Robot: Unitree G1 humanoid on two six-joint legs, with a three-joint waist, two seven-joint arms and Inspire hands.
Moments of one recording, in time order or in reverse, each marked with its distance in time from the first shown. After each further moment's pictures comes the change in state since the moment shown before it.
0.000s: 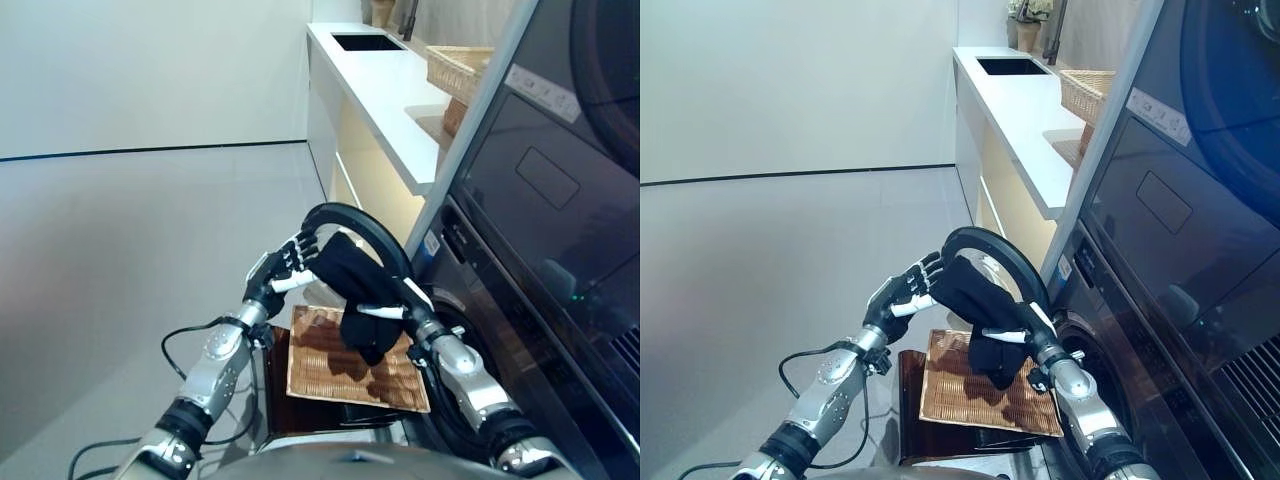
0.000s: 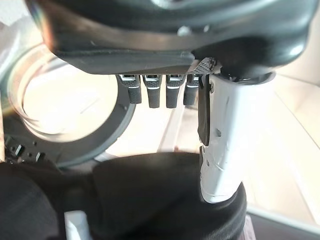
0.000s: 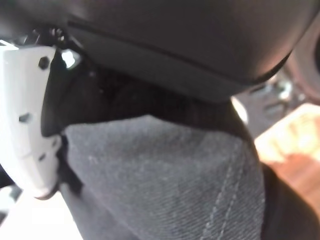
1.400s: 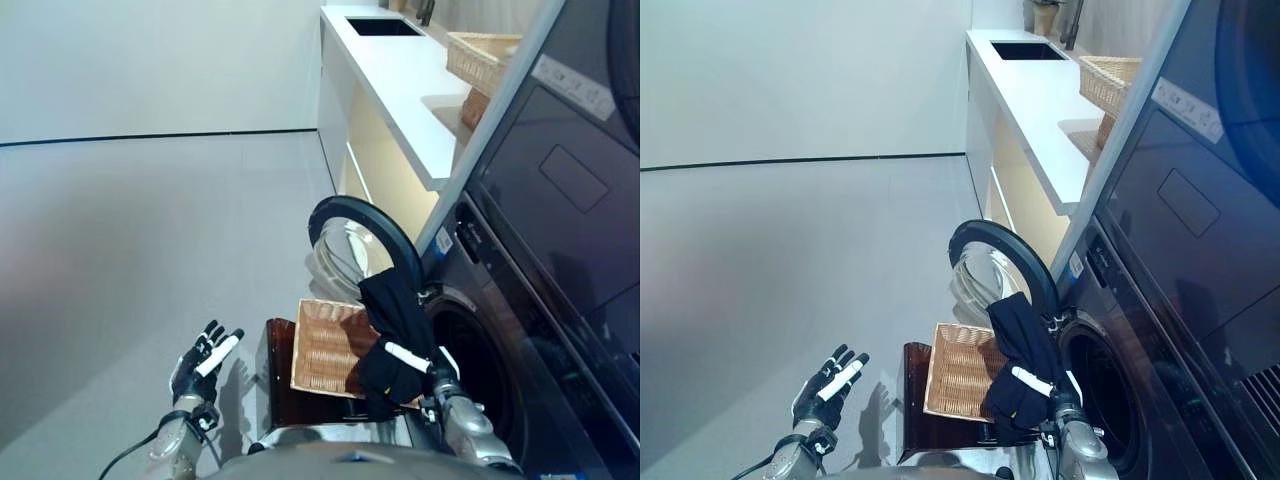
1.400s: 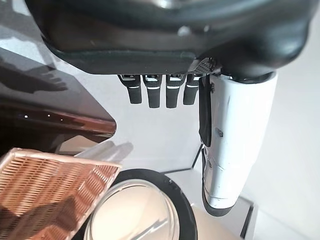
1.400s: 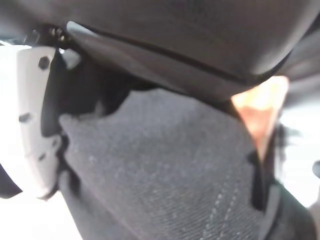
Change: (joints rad) left arm 0.319 -0.092 0.345 0.192 -0.069 -0.006 0.091; right arm 0.110 0.139 -0.116 0.263 0.211 0.003 -0.124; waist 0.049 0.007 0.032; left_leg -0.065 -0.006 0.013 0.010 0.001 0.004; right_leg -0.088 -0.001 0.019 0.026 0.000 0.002
